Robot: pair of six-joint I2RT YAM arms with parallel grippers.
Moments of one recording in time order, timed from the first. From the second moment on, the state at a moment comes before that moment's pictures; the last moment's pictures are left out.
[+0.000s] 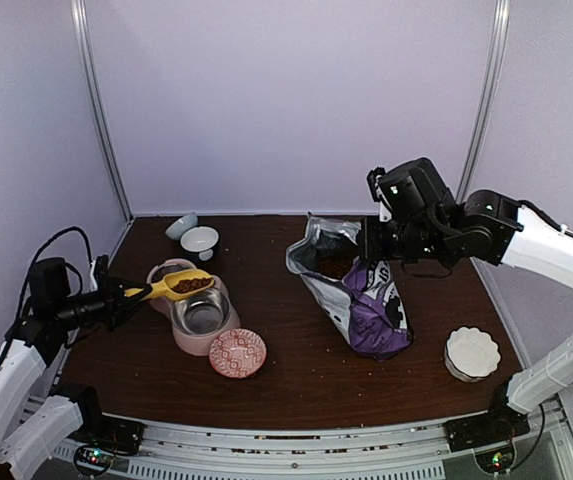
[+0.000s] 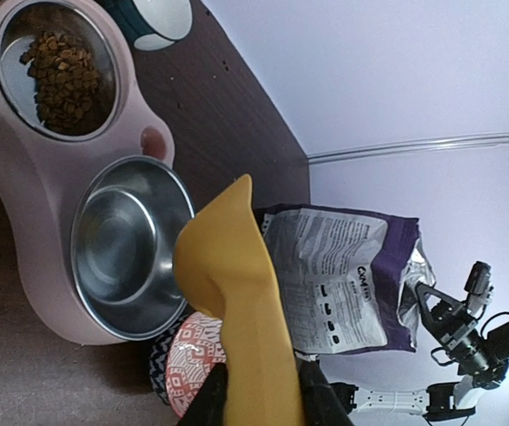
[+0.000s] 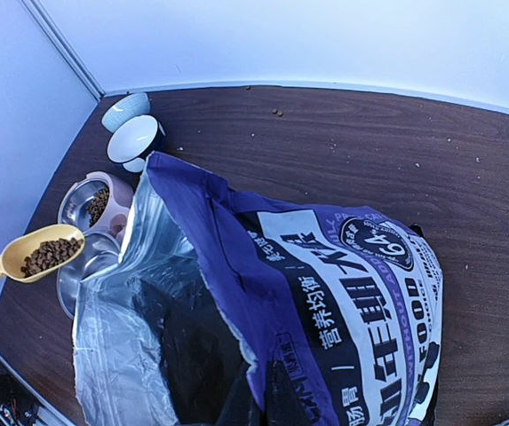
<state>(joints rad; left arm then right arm) -0.01 0.58 0.41 -0.22 0.78 -1.03 0.96 1.36 1.40 -0.72 0.42 0.61</state>
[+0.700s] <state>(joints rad) -0.01 0.63 0.49 -0.52 0.76 -0.77 0.95 1.34 1.38 -0.70 0.42 0.61</state>
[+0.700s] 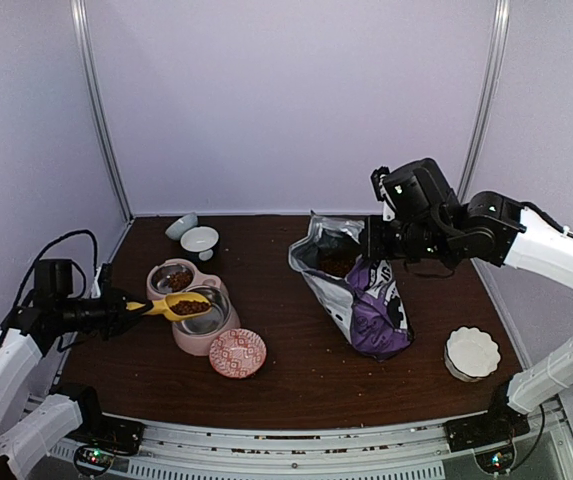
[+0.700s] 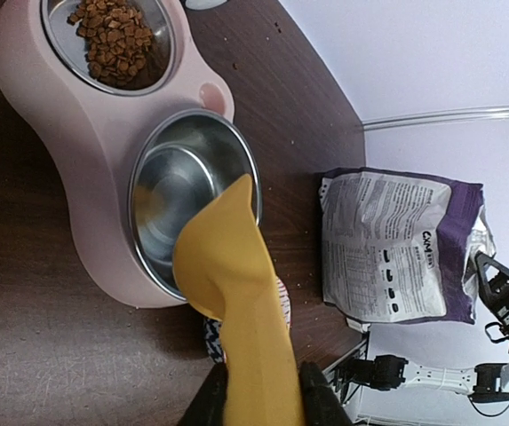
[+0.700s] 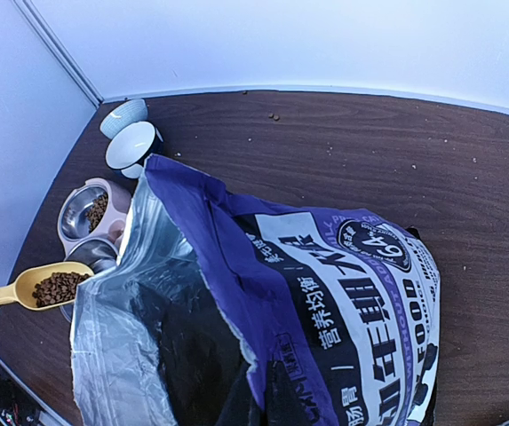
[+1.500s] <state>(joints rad) -0.01 0.86 0.81 -0.85 0.64 -0.39 0.94 1.33 1.37 -0.69 0.42 0.61</state>
